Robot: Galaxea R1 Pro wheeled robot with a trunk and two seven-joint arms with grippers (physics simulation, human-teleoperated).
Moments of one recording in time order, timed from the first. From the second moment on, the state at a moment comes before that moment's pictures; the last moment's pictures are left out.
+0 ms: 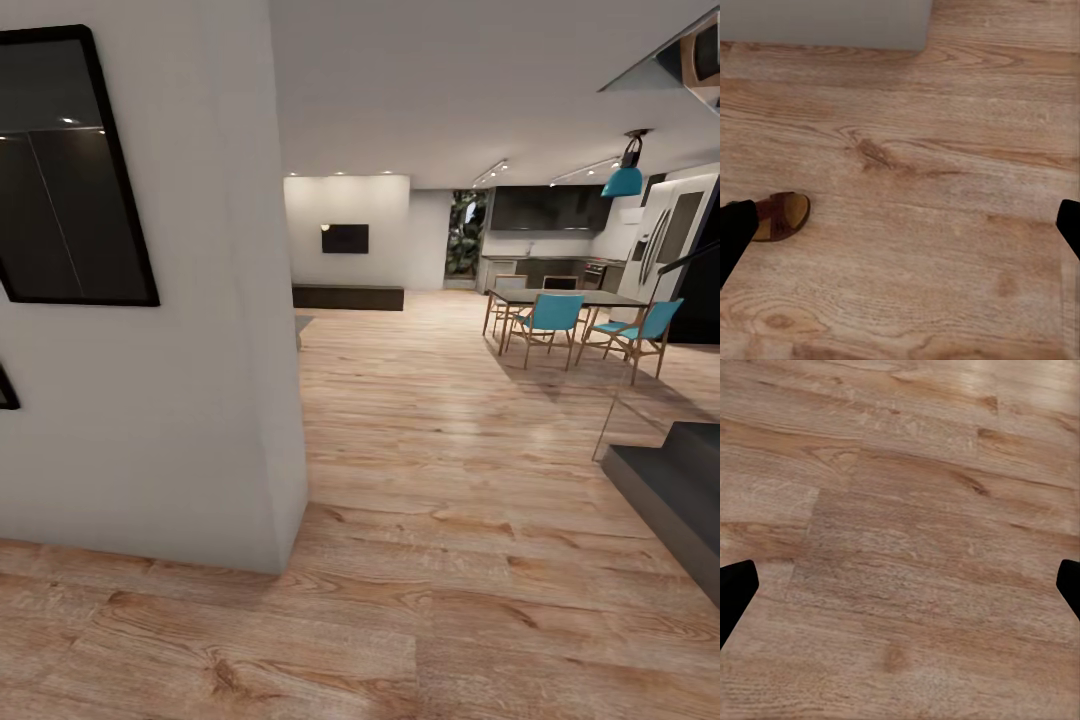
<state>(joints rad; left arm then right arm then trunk) -0.16 0.09 0.01 -0.36 0.01 -0.35 0.03 -0.02 -0.14 0.00 -0.48 0.00 -0.47 0.00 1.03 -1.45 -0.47</state>
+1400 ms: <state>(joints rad) -0.16 0.09 0.01 -0.37 0.01 -0.35 0.03 -0.02 -0.12 0.00 -0.48 0.00 -0.47 -0.01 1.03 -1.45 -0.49</state>
